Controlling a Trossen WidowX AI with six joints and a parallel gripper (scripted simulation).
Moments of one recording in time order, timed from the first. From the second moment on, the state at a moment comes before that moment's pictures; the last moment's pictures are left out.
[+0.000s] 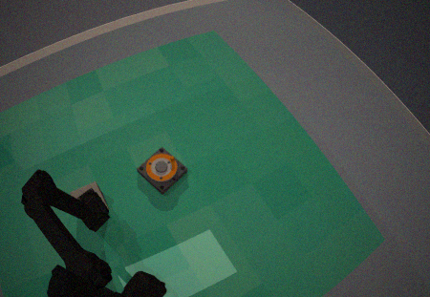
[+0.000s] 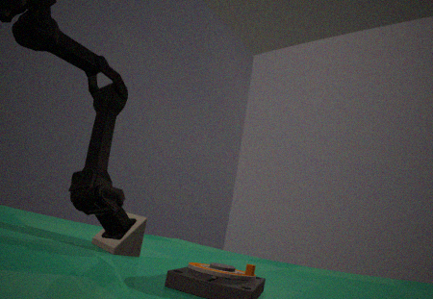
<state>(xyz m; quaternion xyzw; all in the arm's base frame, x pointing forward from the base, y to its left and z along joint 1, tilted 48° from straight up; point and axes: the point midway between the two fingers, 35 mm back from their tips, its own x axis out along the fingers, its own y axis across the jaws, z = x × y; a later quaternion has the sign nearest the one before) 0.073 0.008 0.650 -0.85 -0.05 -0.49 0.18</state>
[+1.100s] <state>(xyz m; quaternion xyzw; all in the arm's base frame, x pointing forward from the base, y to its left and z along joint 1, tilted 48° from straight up) 0.381 -0.190 0.333 -0.16 0.22 -0.19 0.94</state>
